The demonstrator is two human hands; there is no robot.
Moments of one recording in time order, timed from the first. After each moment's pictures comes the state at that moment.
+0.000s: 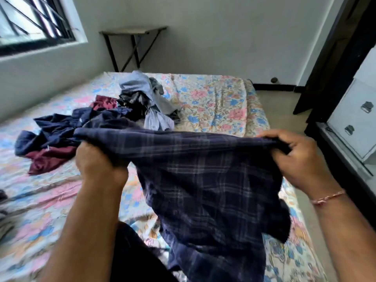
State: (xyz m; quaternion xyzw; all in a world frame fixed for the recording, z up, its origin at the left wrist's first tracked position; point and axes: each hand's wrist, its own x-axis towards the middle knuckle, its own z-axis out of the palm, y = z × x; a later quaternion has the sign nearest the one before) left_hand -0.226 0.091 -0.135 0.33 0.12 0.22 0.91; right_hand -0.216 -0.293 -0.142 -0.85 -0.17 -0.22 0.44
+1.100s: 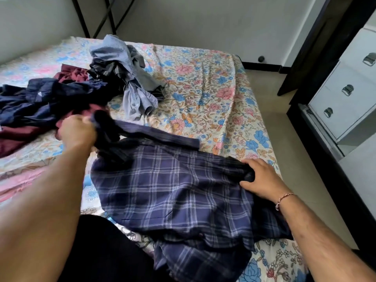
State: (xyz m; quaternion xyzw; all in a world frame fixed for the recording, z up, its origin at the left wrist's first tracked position) left_hand -0.106 0.195 -0.246 0.85 0.31 0.22 0.35; right_hand -0.179 -0.320 -0.292 -0.98 0.01 0.10 0.17
